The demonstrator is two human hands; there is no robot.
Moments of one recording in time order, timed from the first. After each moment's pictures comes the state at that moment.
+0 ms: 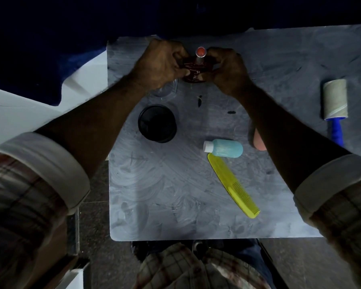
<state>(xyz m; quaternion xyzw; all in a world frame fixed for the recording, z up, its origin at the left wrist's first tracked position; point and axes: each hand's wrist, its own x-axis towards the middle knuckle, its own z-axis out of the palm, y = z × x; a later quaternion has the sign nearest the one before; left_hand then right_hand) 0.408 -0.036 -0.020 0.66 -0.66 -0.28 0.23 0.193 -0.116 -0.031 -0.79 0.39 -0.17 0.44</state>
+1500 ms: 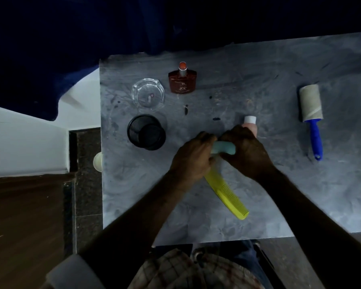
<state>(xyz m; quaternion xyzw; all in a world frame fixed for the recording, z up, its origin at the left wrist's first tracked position) 0.209 0.095 -0.013 0.69 -0.64 -0.30 0.14 0.038 0.012 -0.027 -0.86 0.41 -0.05 0.30</state>
